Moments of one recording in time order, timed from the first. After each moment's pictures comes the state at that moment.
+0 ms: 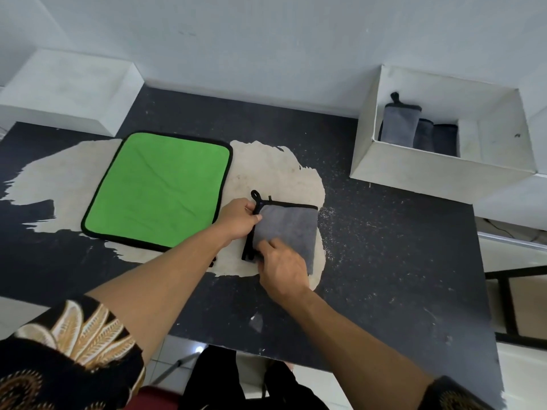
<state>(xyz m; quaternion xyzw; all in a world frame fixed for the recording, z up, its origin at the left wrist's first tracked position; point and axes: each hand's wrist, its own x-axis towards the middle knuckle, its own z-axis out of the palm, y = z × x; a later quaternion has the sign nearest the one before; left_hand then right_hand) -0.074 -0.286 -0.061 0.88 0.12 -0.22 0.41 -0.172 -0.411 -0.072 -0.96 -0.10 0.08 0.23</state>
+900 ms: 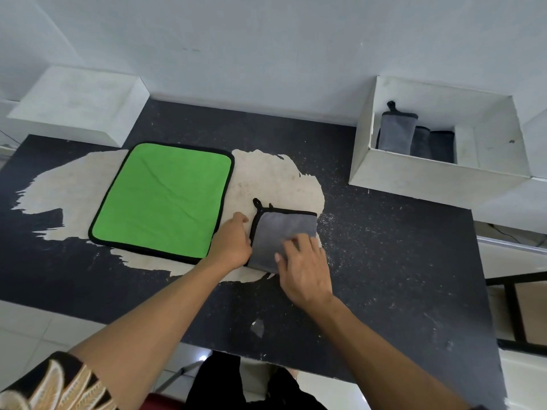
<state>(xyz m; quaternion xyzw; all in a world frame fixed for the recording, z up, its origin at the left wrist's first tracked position) -0.113 -0.280 -0.058 0.95 0.07 -0.17 0.25 -0.172 -0.449 -0.065 -0.98 -0.08 0.03 0.17</state>
